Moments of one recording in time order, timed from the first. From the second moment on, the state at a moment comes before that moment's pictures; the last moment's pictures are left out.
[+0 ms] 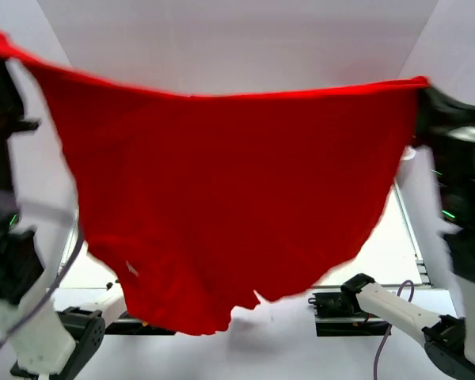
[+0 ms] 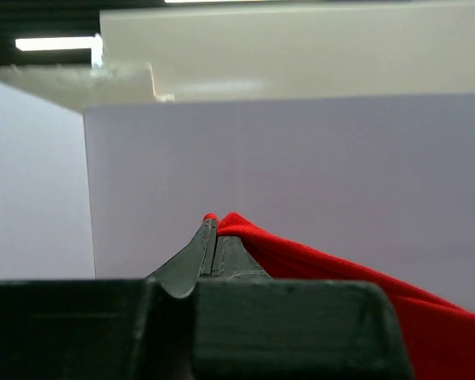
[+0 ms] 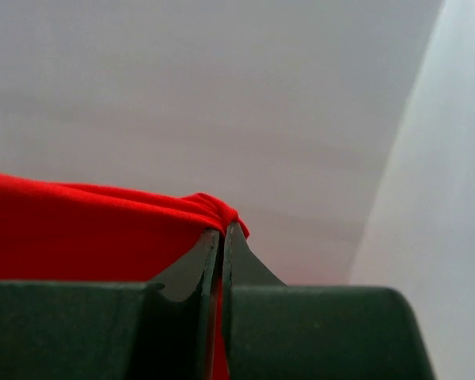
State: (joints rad) left arm -0.14 1.04 2.20 -0.30 -0.03 0.11; right arm 0.57 0.87 1.79 -0.37 0.30 -0.35
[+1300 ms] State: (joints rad) left arm -0.09 2.44 2.12 -0.14 0.10 -0.06; right arm 0.24 2.43 2.09 -0.15 0.19 -0.21
